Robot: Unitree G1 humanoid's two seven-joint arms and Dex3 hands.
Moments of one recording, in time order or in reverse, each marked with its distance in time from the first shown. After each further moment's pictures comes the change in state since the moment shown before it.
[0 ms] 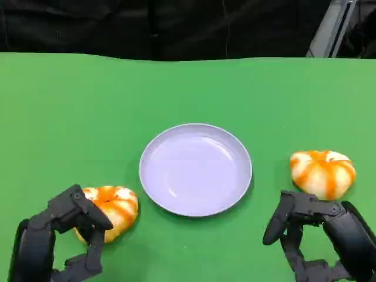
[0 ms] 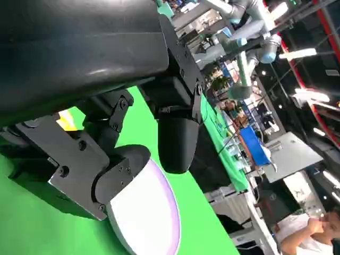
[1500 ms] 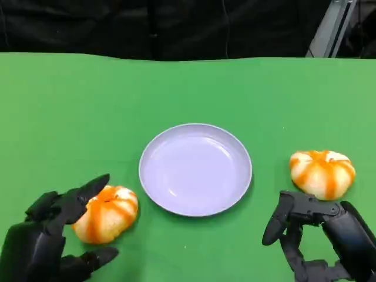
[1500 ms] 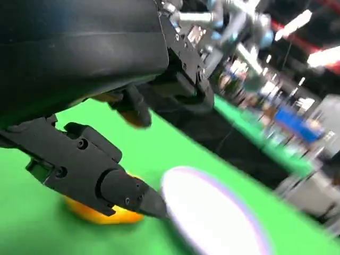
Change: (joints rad) left arm 0.001 0.096 0.042 -0.006 0.503 0.067 0.197; right arm 0.000 0.000 0.002 -0.005 -0.009 0.003 0.001
